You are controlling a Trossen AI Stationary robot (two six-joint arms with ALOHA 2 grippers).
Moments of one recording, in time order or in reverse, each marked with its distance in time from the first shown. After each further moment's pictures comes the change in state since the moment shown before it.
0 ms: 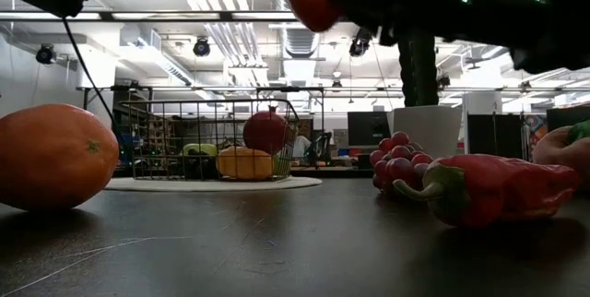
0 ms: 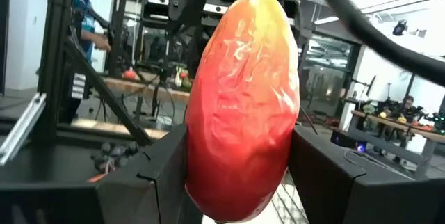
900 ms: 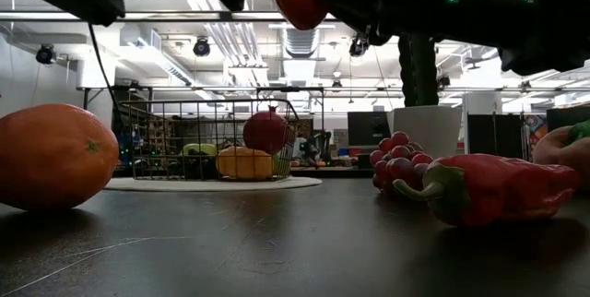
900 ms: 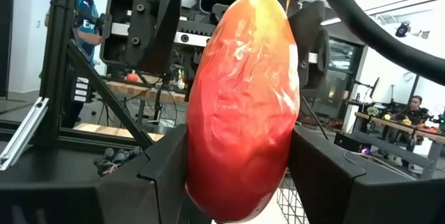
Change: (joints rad) left arm 0.007 0.272 0.153 -0.051 0.046 -0.101; right arm 0.000 0.057 0.067 0.002 -0.004 0.001
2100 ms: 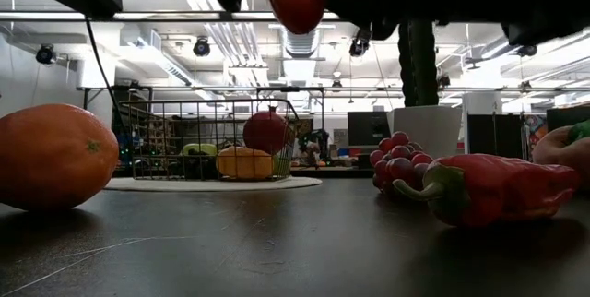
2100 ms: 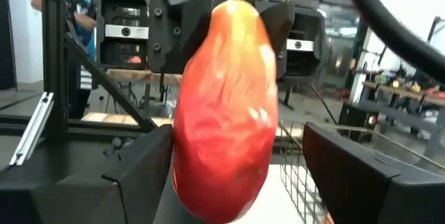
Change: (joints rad) left arm -0.001 -0.026 0.010 -0.063 -0.052 -0.005; right arm 0.000 -0.149 -0.003 -0.256 0.021 0.115
